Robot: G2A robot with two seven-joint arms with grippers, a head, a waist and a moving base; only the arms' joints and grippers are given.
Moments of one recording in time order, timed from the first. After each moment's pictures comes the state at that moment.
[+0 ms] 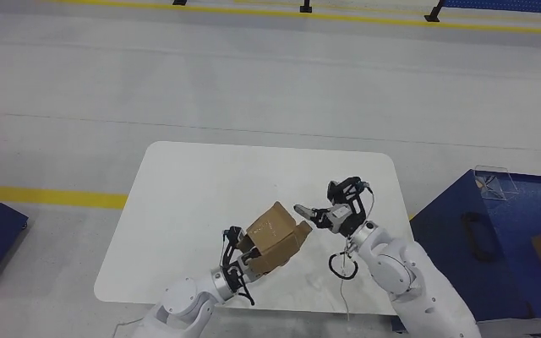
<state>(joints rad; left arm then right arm) 1.31 -1.29 -1.05 -1.52 -0.56 -0.15 -0.70 -1.26 -1.05 1.25 -1.77 -0.78 -0.21 0.34</state>
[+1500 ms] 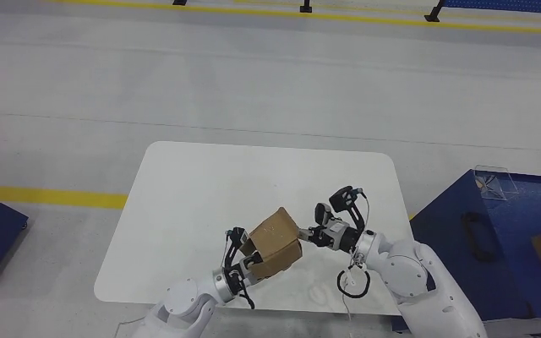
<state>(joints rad) 1.30 -1.29 -1.04 -1.50 -0.53 -0.18 -0.74 -1.29 -1.05 1.28 -1.81 -0.51 -0.31 0.63</state>
